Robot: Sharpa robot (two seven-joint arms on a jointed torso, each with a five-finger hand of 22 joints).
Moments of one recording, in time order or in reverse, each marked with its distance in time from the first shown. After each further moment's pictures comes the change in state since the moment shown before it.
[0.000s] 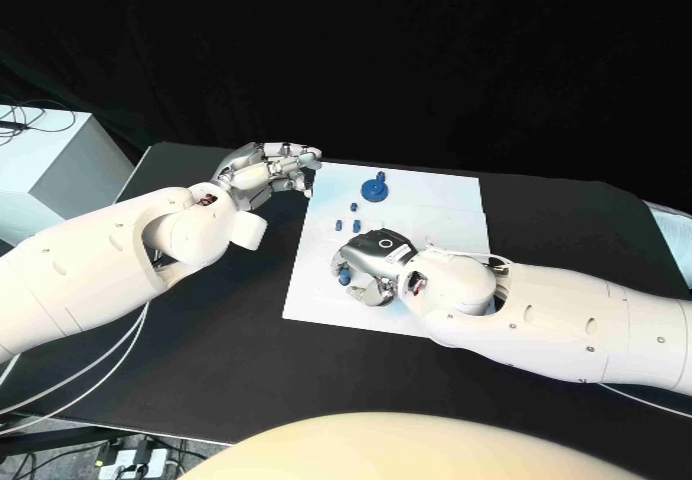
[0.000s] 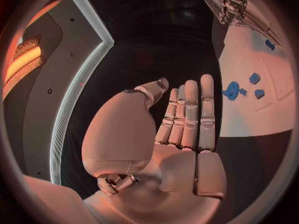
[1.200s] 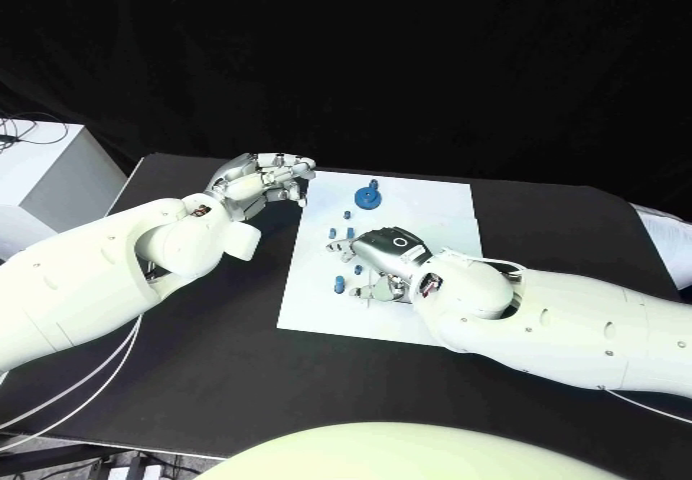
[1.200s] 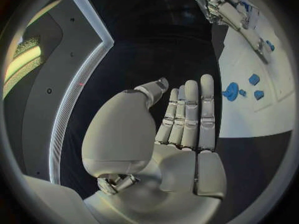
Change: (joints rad) left arm 0.000 0.003 0.000 -0.003 0.000 0.006 -0.006; left_hand 0.000 0.000 0.000 0.005 0.000 -0.004 0.004 0.000 -0.001 -0.004 0.004 -0.005 -0.001 0.000 0.000 0.000 0.000 0.000 0.000 0.000 -0.004 -0.001; right arm 0.004 -0.077 0.010 0.044 0.043 -0.127 0.008; right_hand 0.183 0.039 -0.416 0.219 0.048 -0.308 0.004 -0.111 -0.160 -0.115 0.019 0.038 -0.001 -0.025 0.018 -0.046 -0.105 0.032 -0.019 0.017 -0.169 -0.119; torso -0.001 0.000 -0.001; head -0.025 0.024
